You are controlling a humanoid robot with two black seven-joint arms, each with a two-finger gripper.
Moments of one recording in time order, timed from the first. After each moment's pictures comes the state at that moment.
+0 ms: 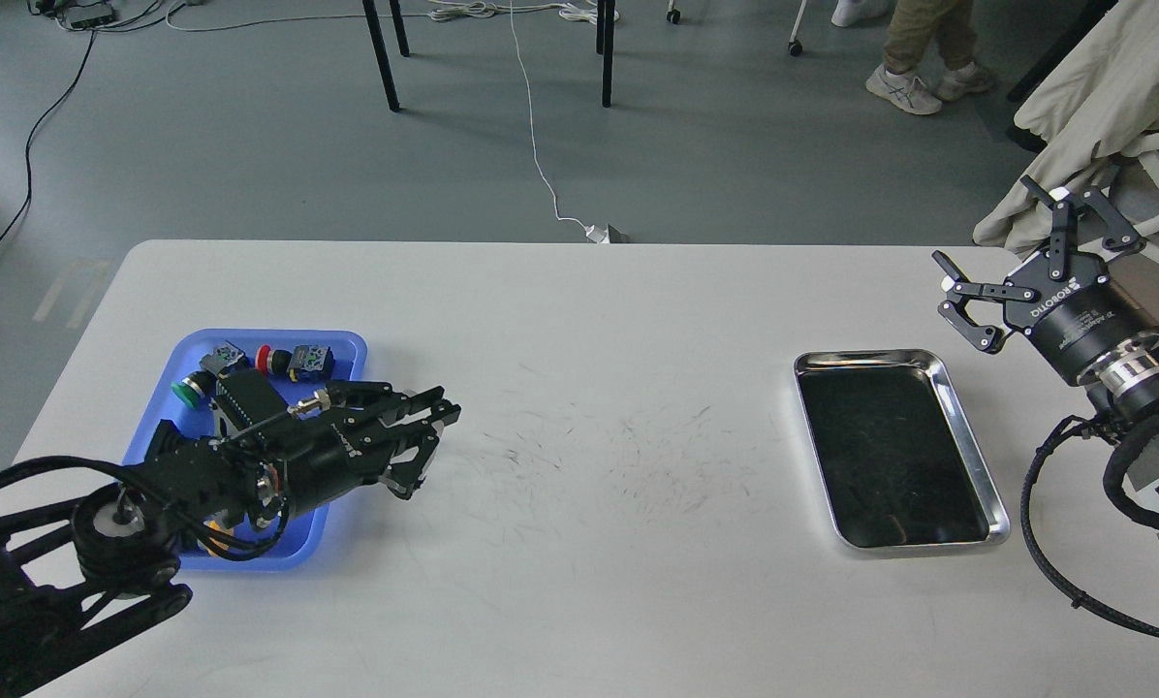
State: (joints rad) left arm -0.50 0.87 -0.45 -1.53 2.18 0.17 -0.15; right arm 0.41 -0.67 0.90 1.06 0.13 0.49 0.16
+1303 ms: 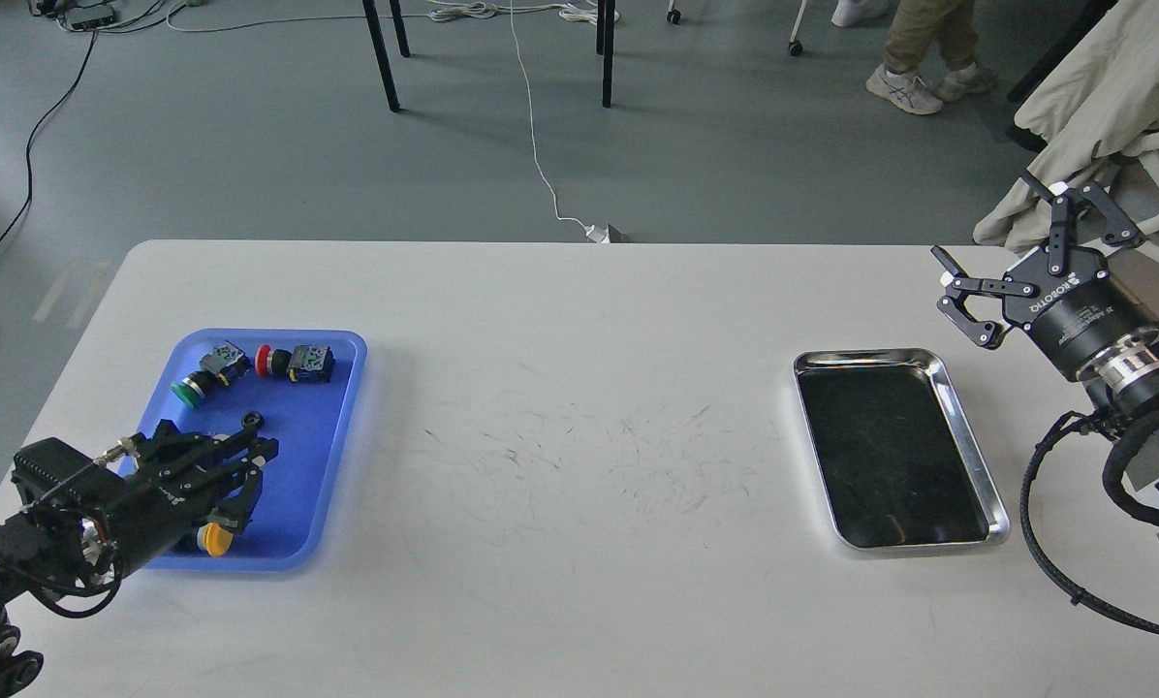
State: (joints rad) left arm -0.30 0.82 -0.42 -1.11 1.93 0.44 -0.27; right arm 0.41 -0.67 0.90 1.06 0.13 0.49 0.16
